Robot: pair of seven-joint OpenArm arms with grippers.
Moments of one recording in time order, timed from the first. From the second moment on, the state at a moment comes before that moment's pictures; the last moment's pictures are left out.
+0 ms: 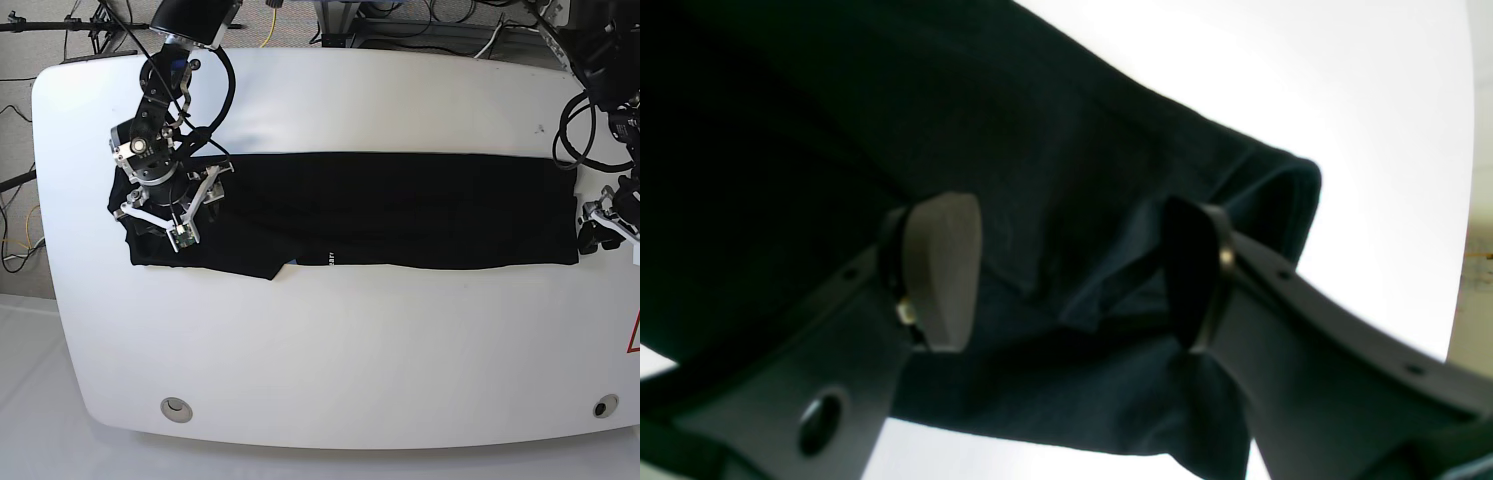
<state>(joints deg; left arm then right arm) -11.2 -24.9 -39.1 65.5 -25.3 -41.6 44.7 -2.9 -4.2 22.1 101.8 -16.9 40.2 -41.3</state>
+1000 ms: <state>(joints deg) -11.0 -23.9 -40.0 79.7 -31.7 -41.9 55.2 -2.6 -4.5 21.8 101.7 -16.1 40.2 -40.7</state>
